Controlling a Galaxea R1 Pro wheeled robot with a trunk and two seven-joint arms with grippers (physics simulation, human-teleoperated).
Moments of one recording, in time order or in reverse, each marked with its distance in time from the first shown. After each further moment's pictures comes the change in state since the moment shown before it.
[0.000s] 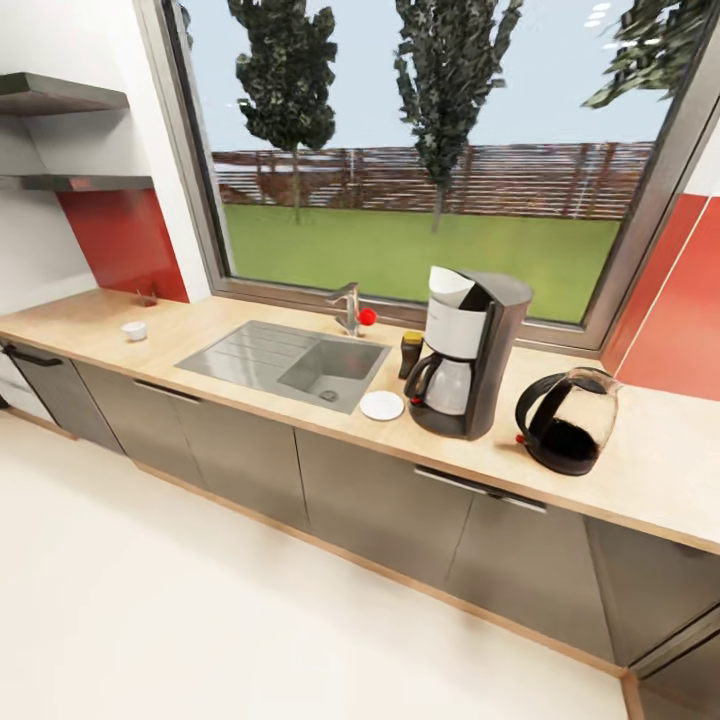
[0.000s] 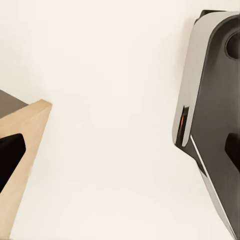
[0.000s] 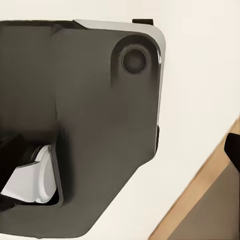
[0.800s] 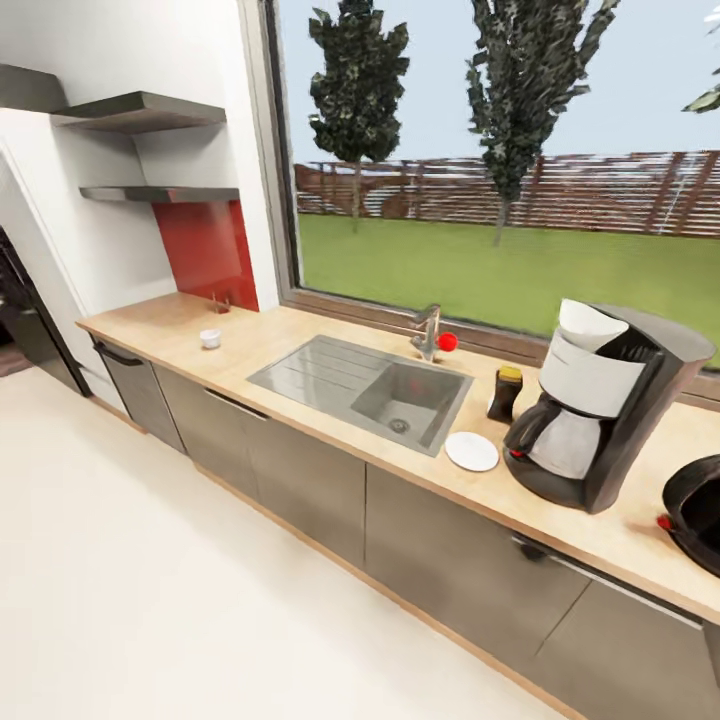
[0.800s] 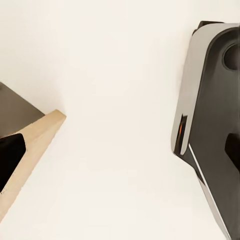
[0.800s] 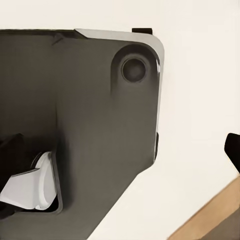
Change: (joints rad) left arm 0.000 0.000 0.001 0.000 0.003 0.000 0.000; right arm 0.001 0.000 0.000 0.001 0.002 0.000 0.000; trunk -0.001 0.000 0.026
